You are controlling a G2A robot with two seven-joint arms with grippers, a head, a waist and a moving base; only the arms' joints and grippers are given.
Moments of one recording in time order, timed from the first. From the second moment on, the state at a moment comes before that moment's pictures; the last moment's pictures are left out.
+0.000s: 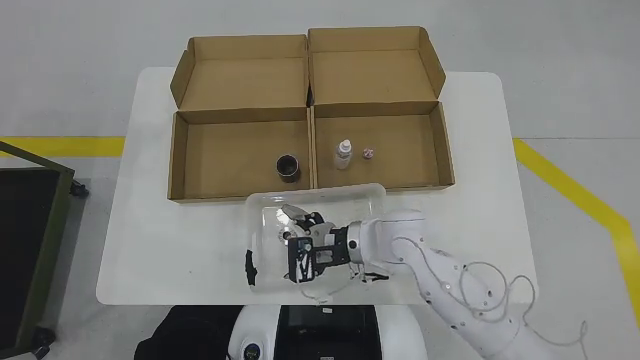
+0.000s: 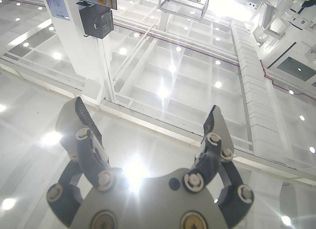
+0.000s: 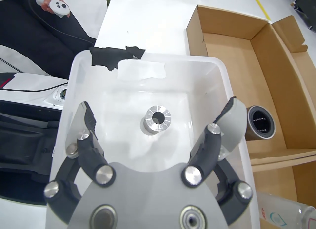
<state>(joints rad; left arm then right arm) -0.17 -0.33 -0.48 -1.21 3.07 0.34 0.06 -1.08 -1.24 0.81 -1.68 -1.56 -0.86 0.16</state>
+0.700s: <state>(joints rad) -0.17 -0.33 -0.48 -1.21 3.07 0.34 0.06 -0.98 -1.29 0.70 -1.45 -1.56 -0.78 0.09</state>
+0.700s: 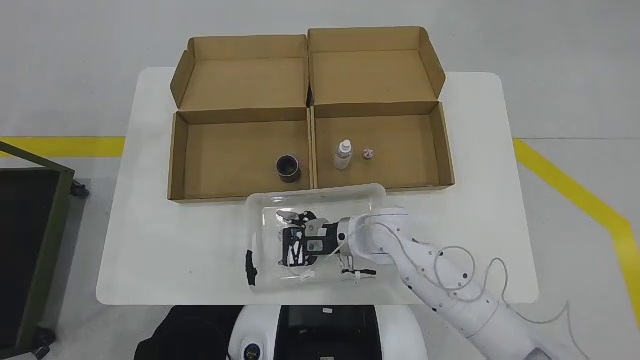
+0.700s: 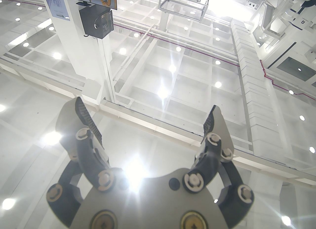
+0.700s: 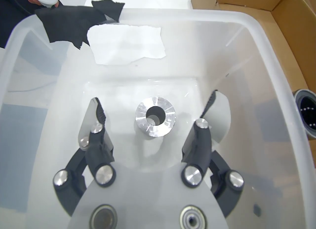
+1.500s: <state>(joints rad) -0.17 -0.33 -0.48 -1.21 3.07 0.34 0.06 -0.92 -1.28 0.79 -1.59 -1.50 -0.83 0.08</state>
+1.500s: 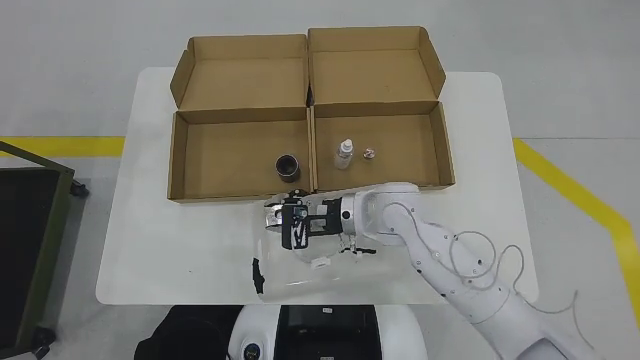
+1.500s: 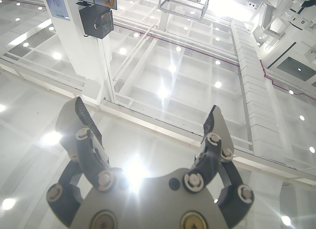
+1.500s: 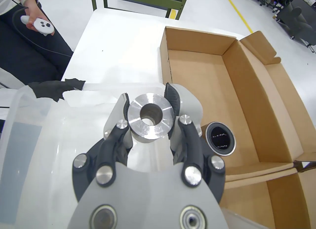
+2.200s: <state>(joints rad) -0.17 -0.33 -0.48 -1.21 3.07 0.34 0.06 -1.02 -1.25 1.02 -1.78 -1.20 -0.76 0.11</state>
